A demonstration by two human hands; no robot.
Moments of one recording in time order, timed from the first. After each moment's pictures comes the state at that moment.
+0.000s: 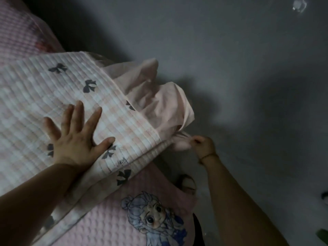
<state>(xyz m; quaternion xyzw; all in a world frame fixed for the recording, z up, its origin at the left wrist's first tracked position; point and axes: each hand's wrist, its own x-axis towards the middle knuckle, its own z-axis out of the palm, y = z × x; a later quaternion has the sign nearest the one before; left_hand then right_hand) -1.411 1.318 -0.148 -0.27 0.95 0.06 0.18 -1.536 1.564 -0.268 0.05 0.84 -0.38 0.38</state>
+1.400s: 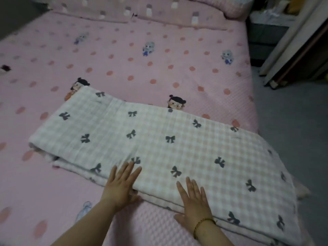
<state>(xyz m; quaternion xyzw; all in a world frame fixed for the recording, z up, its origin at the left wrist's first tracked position) -1.003 1.265 -0.062 -0.52 0.82 0.17 0.17 -1.234 1.336 -0.041 -0.65 0.65 0.16 0.35</state>
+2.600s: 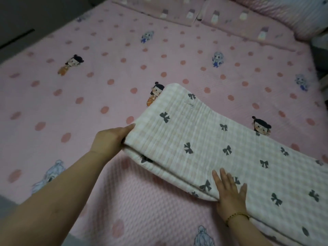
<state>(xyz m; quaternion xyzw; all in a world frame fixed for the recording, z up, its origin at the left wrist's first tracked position) -0.613 1.099 0.030 -0.56 0.81 0.05 -0.14 -0.936 1.214 -0.006 -0.60 0.74 0.23 0.20</state>
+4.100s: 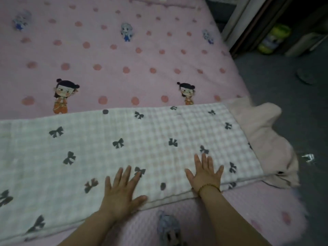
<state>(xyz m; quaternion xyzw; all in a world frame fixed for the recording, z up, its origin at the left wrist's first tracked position) -0.772 1.166 -0.052 -0.41 0.84 0.25 0.24 -1.005 1.247 -0.039 -0.40 0.85 0.20 0.28</state>
